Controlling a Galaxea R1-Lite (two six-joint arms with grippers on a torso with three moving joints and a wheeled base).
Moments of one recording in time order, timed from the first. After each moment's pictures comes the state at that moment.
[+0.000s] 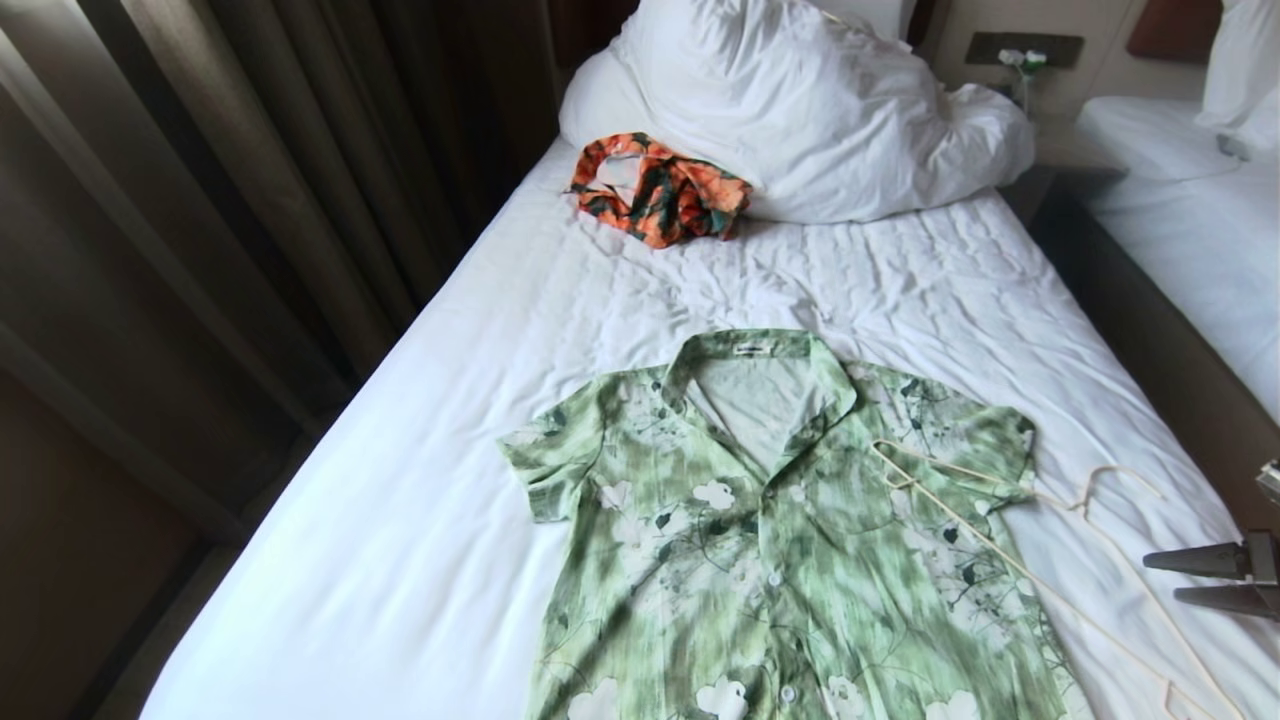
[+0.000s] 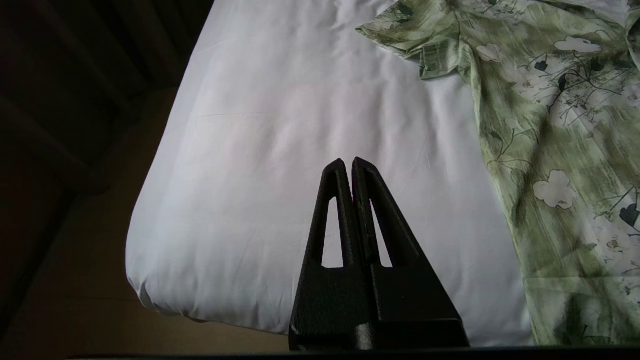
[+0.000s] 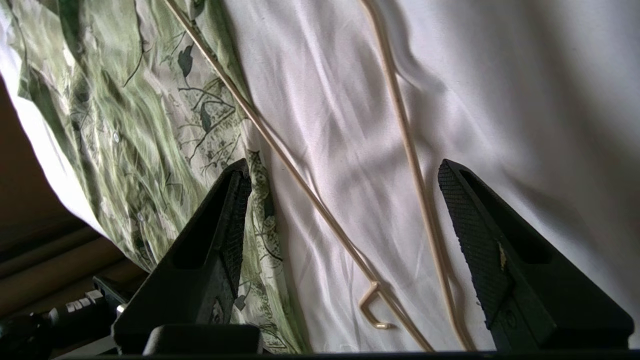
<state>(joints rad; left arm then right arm) 0.01 0.00 -0.04 0.10 -0.01 0.09 -0.69 2.02 -1.02 0.31 0.89 -0.32</state>
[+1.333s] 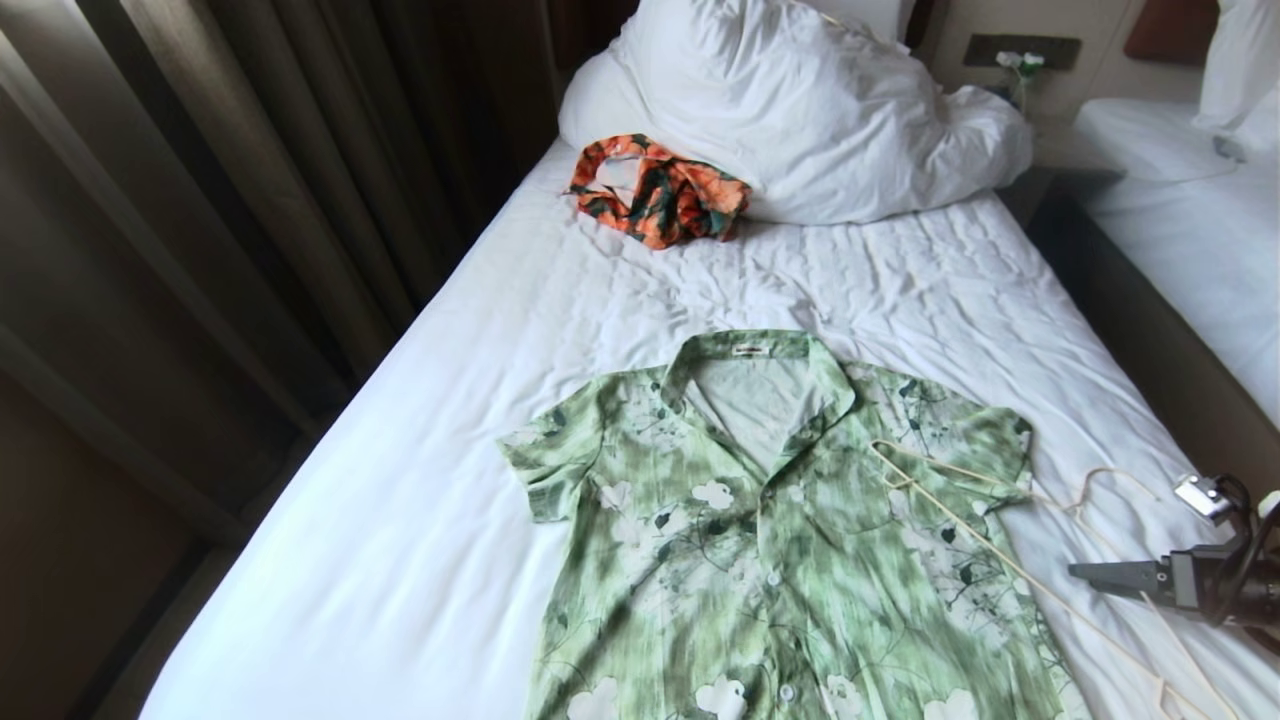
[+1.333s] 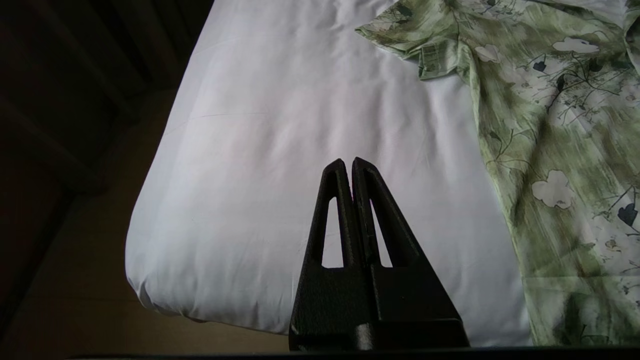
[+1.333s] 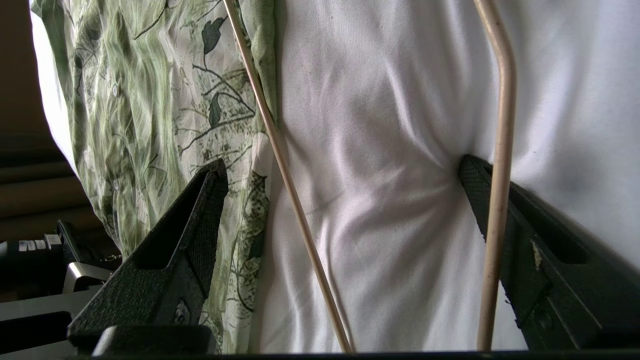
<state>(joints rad) 0.01 0.00 -0.04 0.09 -0.01 0.09 -0.56 2.18 -0.96 0.06 1.03 -0.44</state>
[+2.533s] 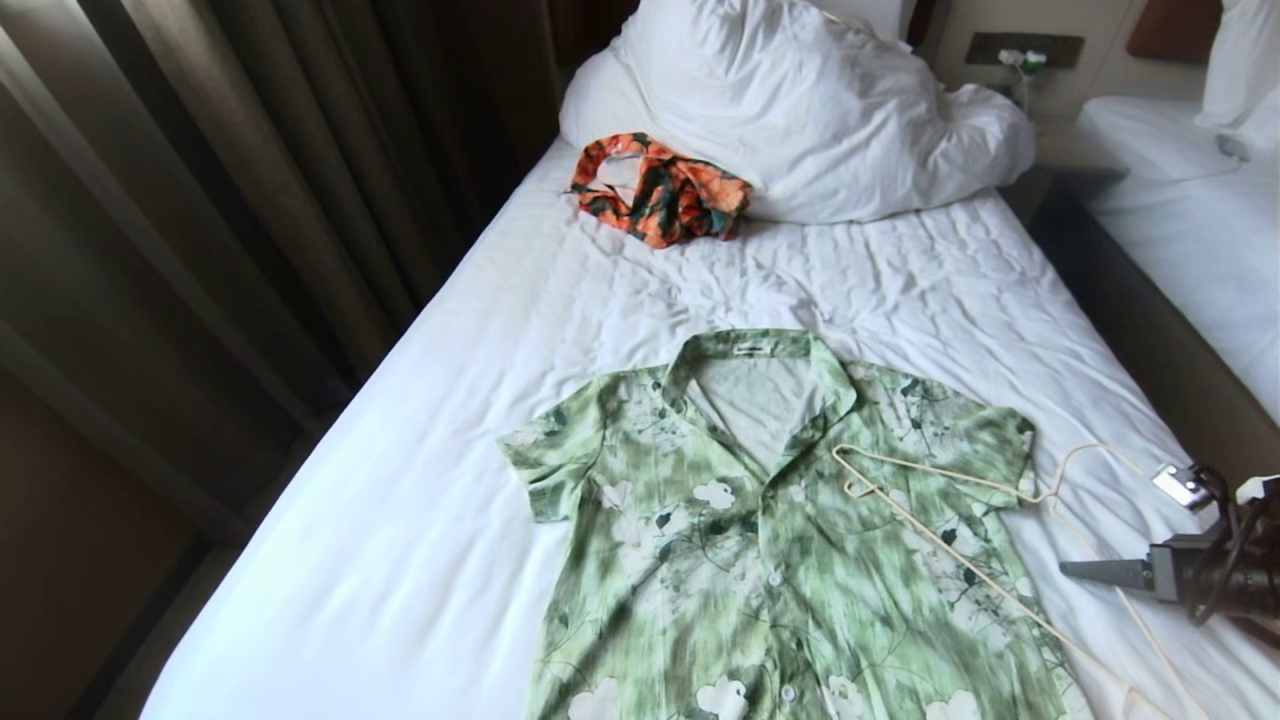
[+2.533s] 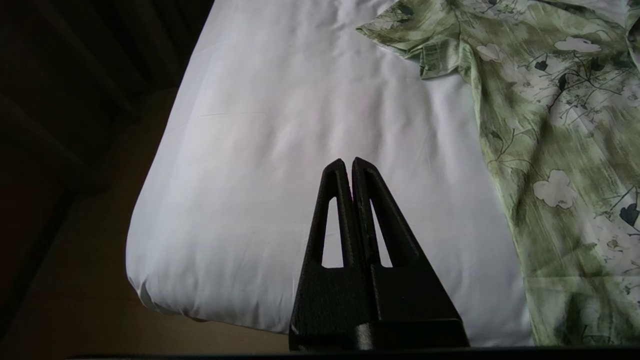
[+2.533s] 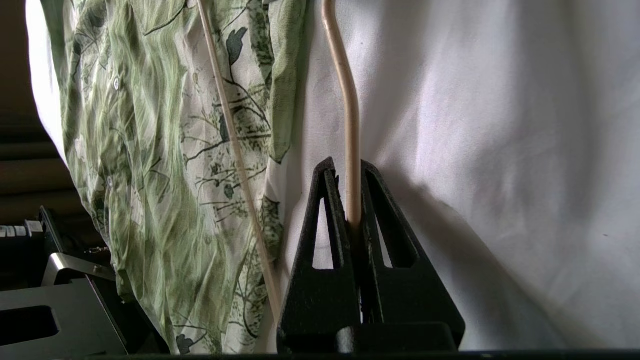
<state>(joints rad) 0.01 0.00 -0.04 0.10 -0.01 0.09 -0.52 2.15 -0.94 0.00 1.03 -0.44</state>
